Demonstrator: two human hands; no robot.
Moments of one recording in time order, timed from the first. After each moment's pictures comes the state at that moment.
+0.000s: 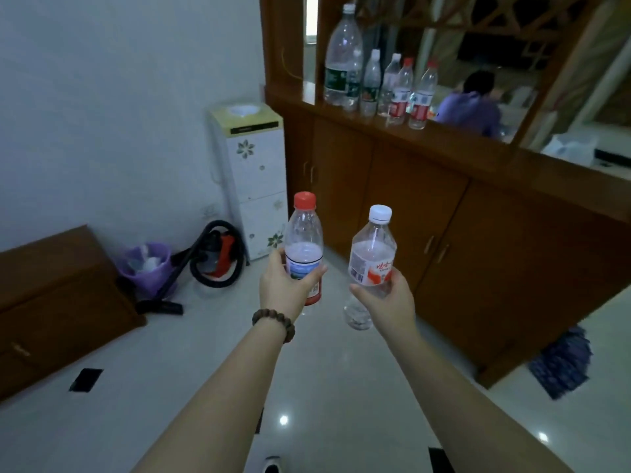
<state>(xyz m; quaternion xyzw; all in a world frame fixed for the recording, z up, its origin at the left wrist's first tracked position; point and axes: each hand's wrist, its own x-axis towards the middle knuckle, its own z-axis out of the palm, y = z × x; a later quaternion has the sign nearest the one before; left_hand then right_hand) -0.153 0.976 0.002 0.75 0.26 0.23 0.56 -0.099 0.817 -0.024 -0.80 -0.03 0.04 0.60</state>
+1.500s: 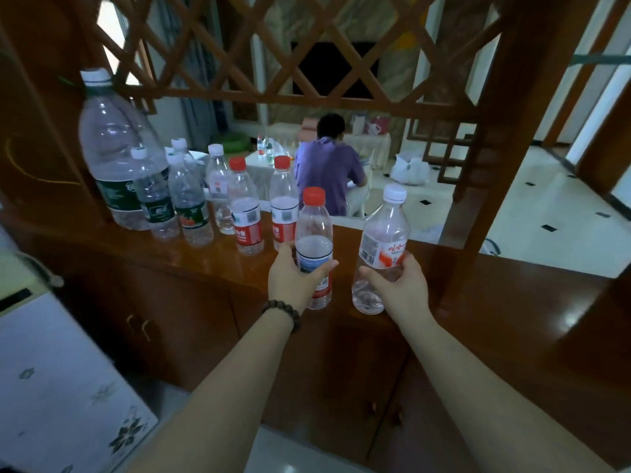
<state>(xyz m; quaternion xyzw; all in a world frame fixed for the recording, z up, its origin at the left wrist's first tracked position) 0.569 0.905 0.068 0.80 -0.02 0.11 0.59 0.542 0.728 0.056 -0.80 0.13 -0.19 0.55</state>
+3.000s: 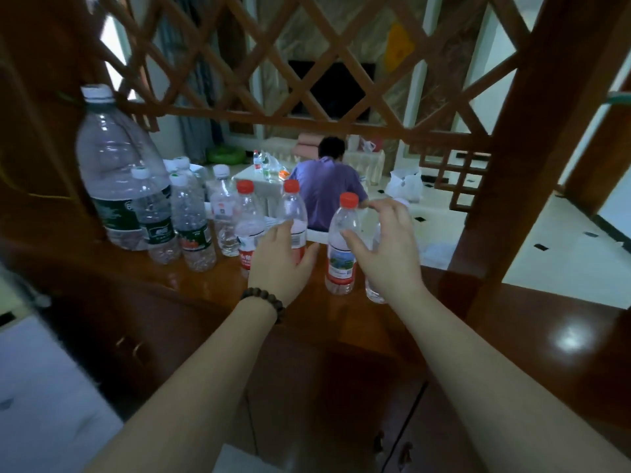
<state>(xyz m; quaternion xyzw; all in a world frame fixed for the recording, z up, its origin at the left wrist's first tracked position) 0.614 0.943 0.123 0.91 -0.10 0.23 0.34 0.579 0.779 0.154 -0.88 -0.03 -0.35 0.32</state>
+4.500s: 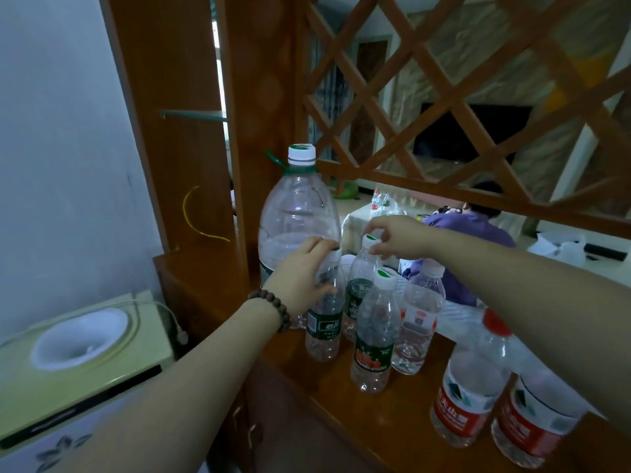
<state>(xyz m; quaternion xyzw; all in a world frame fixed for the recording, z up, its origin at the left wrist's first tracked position) 0.818 1.253 0.163 0.94 -0.13 0.20 0.24 0.929 1.061 0.227 -0.95 -0.27 0.05 0.16</state>
